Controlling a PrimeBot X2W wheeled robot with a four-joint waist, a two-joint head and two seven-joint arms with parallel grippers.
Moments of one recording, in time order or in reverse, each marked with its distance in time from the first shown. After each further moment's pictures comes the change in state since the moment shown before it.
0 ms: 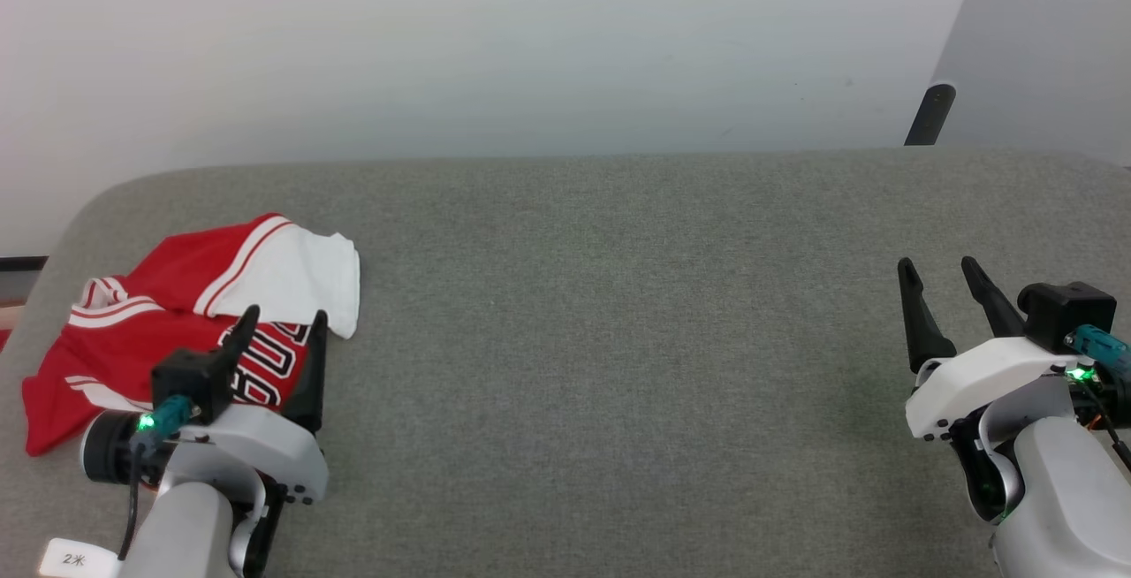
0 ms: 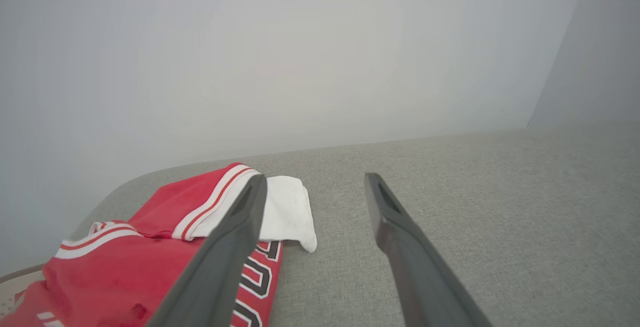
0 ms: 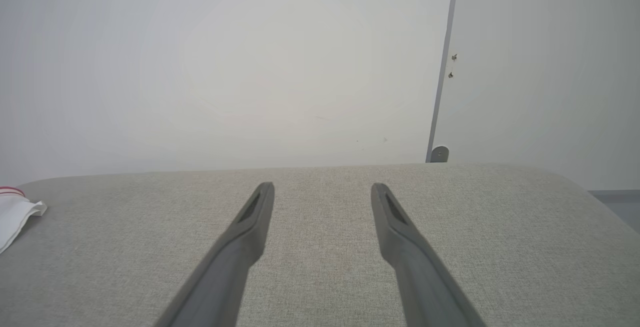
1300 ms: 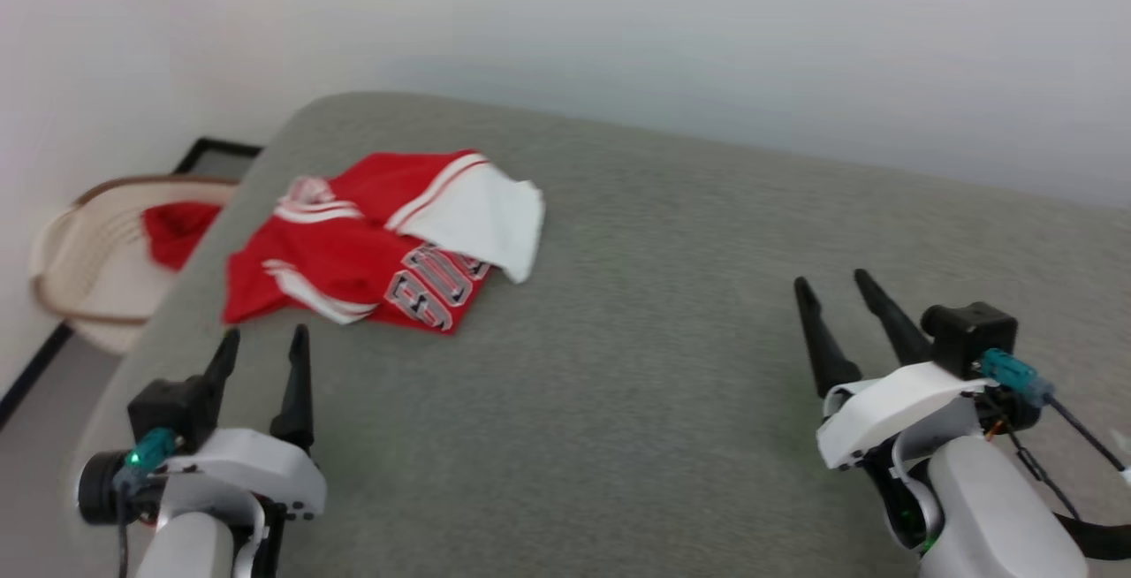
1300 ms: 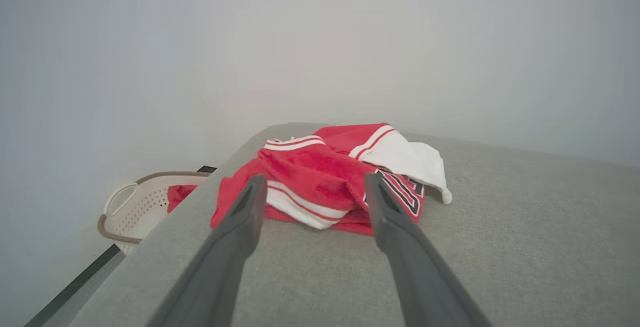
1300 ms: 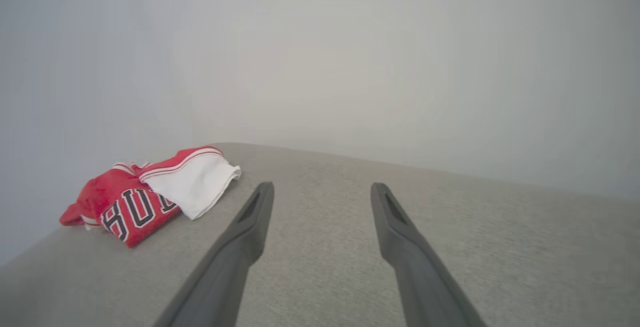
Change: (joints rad) left arm 0.070 -0.070 0.109 -0.069 0.011 0.030 0.000; right arm 0.046 0.055 0.163 -0.089 0.076 0.000 -0.026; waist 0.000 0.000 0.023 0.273
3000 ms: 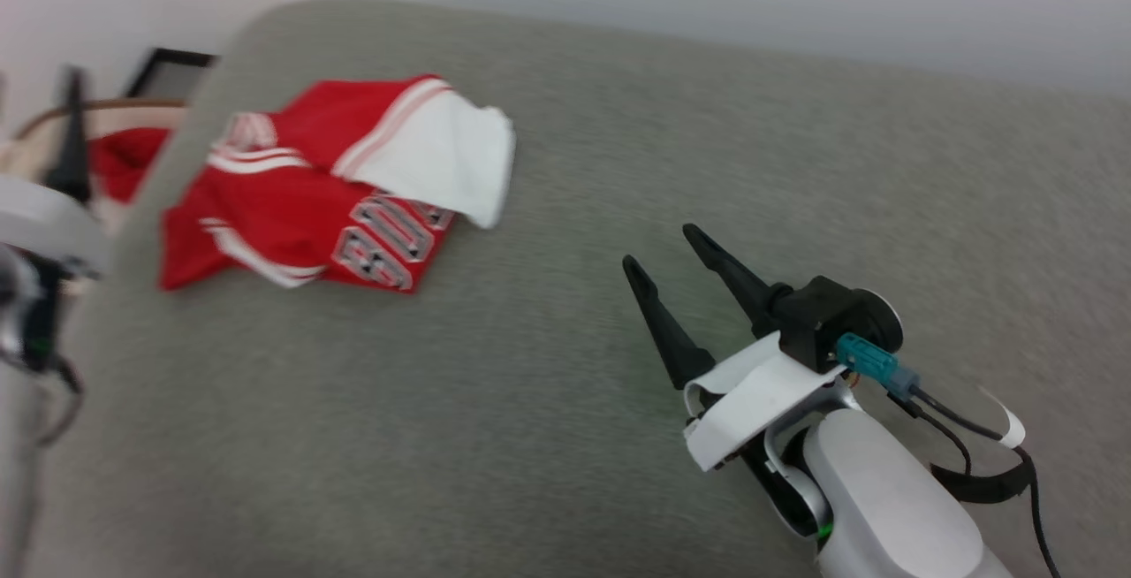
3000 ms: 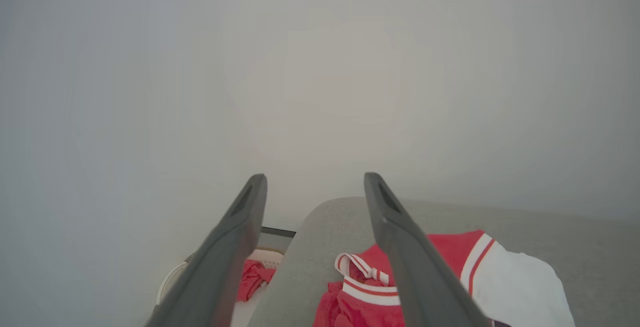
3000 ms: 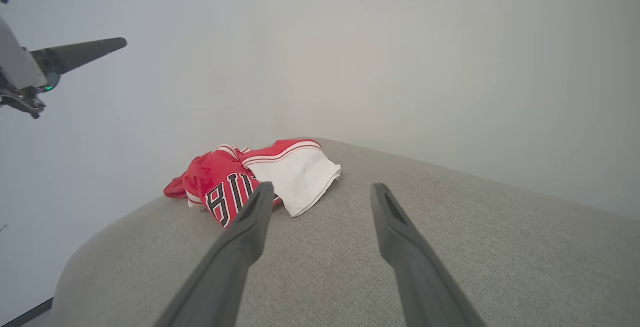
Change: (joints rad) left arm -0.472 0.295 -0.099 0.225 -0.187 -0.032 0.034; right arm -0.065 0.071 0.269 -0.163 -0.040 0.000 -0.006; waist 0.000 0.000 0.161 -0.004
